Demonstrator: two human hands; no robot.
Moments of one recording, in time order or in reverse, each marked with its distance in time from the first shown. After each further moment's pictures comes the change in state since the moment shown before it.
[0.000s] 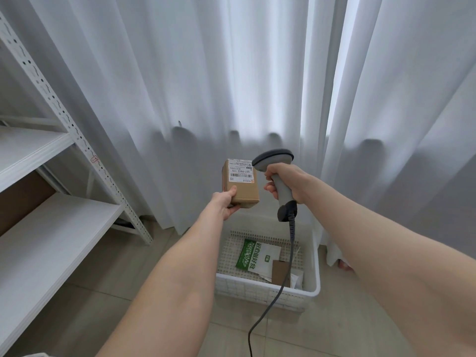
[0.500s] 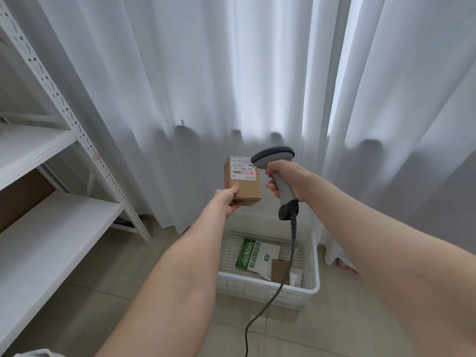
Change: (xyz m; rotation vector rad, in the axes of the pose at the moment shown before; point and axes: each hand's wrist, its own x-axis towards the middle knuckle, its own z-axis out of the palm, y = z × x) left_hand -0.013 0.003 -0.009 0.006 -0.028 0.009; right_hand -0.020 -0.002 0.016 -0.040 -0.014 -0.031
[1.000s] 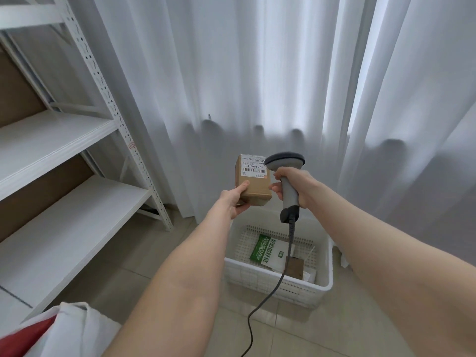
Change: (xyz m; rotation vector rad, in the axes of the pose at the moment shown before) left_hand -0.064 -0.022 -0.047 -0.020 0.017 0.032; right_hand -0.034 0.037 0.029 0.126 0.025 0.012
